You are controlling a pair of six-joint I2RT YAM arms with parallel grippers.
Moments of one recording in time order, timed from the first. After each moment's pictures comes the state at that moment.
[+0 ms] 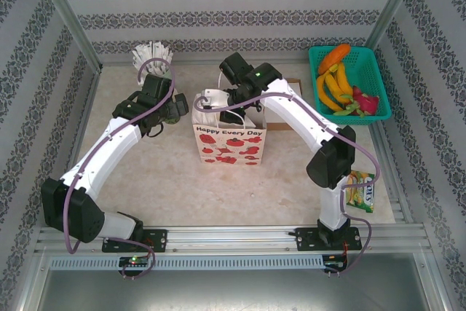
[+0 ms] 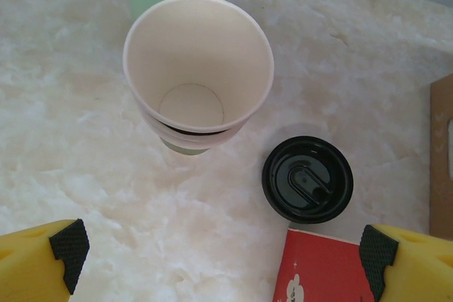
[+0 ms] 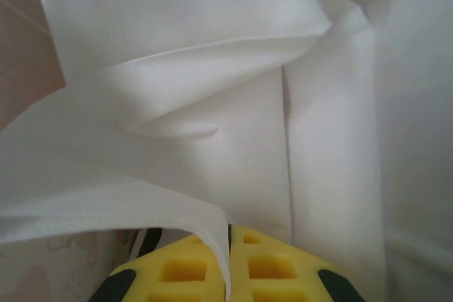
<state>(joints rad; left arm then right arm) -0.32 1.38 1.27 -0.75 -0.24 -0.56 0.67 1.98 2.05 -1.22 -0.27 -0.80</state>
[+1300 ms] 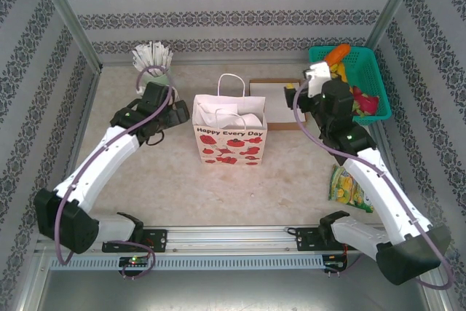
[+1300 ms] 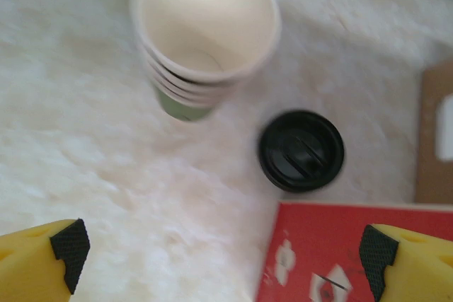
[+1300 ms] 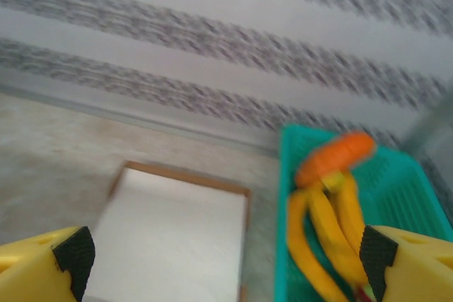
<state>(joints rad) -0.34 1.27 1.19 -0.79 -0.28 -0.65 0.30 1.05 1.01 -0.24 0.26 -0.09</state>
